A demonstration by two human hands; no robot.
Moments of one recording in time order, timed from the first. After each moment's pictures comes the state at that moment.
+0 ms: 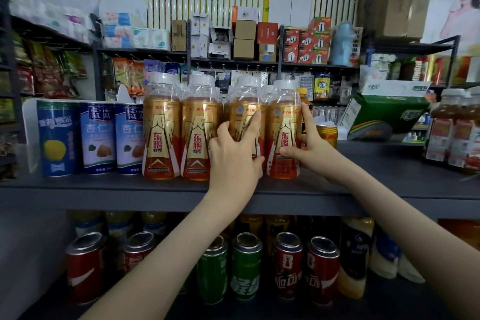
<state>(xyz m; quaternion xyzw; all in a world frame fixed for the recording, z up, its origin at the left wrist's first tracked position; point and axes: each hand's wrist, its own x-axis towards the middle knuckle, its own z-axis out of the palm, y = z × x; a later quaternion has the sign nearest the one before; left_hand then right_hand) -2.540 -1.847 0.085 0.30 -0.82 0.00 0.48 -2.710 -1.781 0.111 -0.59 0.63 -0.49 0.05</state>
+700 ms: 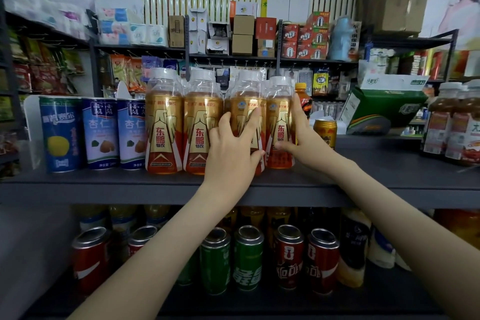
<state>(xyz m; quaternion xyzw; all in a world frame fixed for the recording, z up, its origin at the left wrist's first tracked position) -2.528 -1.852 0.085 0.28 -0.83 0.06 0.48 -2.705 -1.797 0.113 -0.62 0.67 -0.40 -0.09</state>
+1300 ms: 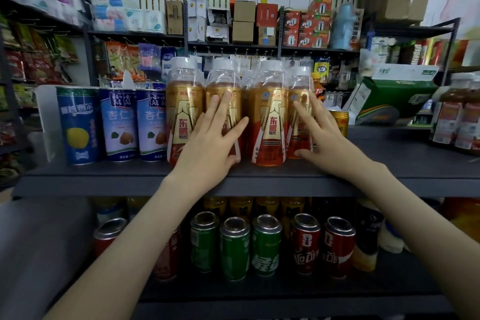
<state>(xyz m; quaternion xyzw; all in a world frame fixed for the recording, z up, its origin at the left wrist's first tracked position) -2.461 -1.913 0.084 0.21 -0.89 0.20 0.37 -2.682 -1.779 0.101 -0.61 0.72 -0.23 -0.24</state>
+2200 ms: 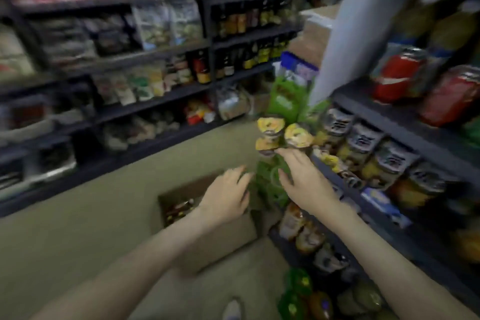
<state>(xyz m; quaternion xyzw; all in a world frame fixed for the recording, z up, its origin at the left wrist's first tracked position) -2.084 -1.688 -0.267 0.66 -0.74 -0.04 0.11 -2.272 -1.760 -0.215 -0.90 0.38 -0.20 0.12</state>
